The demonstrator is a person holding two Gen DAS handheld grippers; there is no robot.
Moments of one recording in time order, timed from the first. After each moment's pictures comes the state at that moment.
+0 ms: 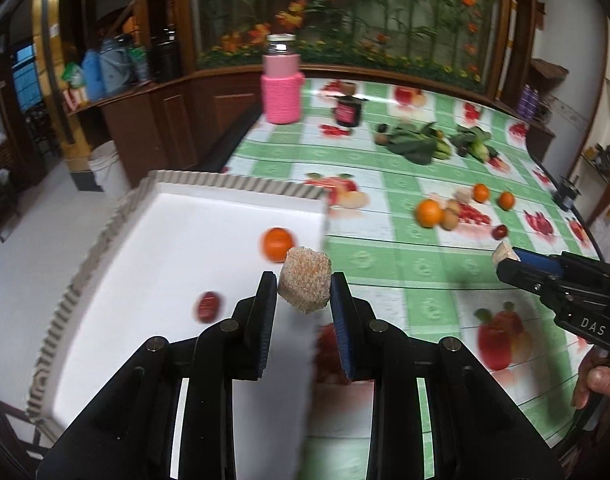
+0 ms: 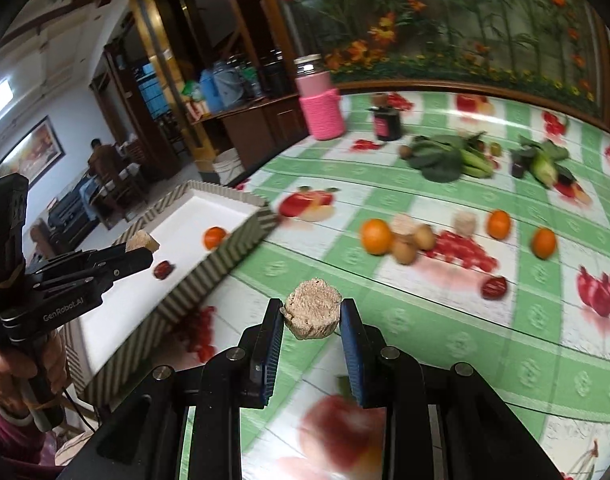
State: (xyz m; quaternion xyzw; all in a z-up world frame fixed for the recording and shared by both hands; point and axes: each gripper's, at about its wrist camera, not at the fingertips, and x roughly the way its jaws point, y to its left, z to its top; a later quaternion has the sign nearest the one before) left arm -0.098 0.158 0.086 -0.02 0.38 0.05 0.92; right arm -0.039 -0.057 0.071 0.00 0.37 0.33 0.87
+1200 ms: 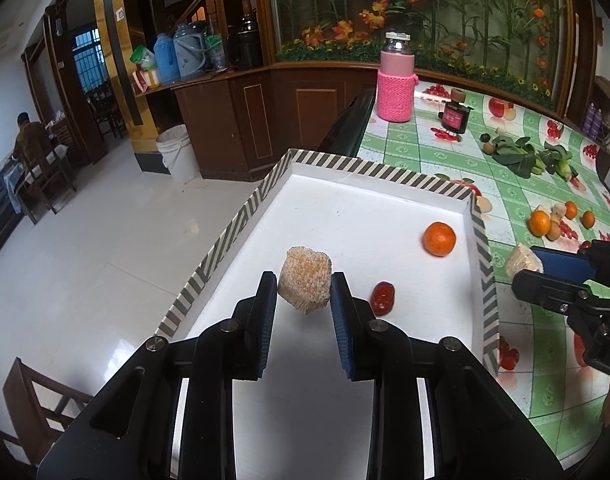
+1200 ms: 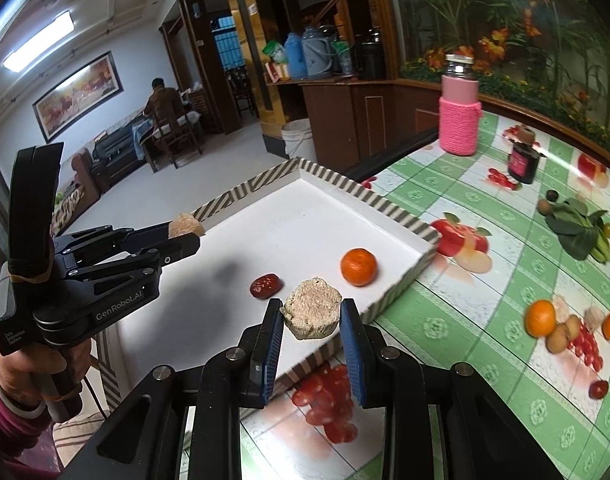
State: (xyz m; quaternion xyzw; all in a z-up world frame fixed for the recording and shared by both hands) left arm -0.115 0.253 0.073 -0.03 0.38 0.16 0.91; right arm -0.048 0.094 0.079 -0.09 0.37 0.43 0.82
